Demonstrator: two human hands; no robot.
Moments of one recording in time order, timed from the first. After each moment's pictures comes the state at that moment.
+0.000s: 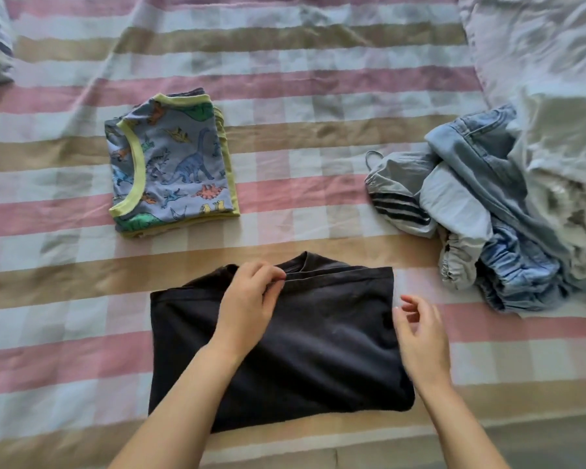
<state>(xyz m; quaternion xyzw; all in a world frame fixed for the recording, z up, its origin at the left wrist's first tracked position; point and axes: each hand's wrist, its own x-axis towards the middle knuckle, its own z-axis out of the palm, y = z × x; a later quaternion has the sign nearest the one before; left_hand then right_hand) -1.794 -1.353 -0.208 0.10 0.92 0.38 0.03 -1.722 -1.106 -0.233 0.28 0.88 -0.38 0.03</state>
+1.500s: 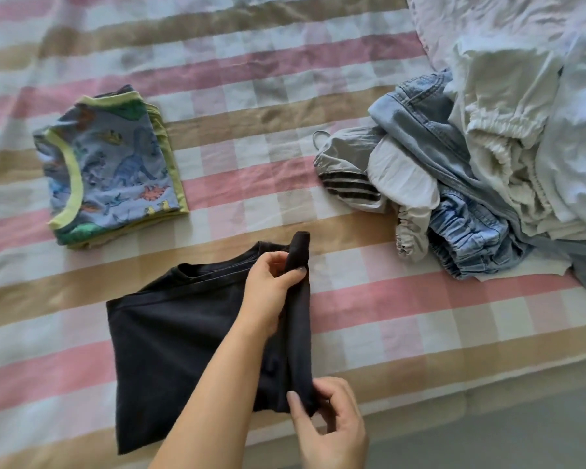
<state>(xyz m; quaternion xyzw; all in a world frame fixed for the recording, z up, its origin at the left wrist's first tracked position) -1.796 -1.251 -0.209 -0.23 0.67 0.66 0.26 -1.630 -1.213 -0.181 0.31 0.76 -0.56 -0.13</state>
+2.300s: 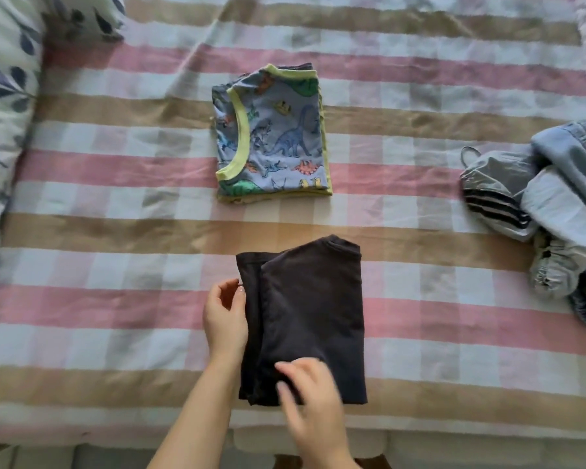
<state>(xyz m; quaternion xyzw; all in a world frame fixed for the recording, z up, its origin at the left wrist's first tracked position) -1.731 -1.488 -0.243 -0.40 0.73 0.55 0.01 -1.638 -1.353 -0.213 -0.03 0.89 -0.44 0.07</state>
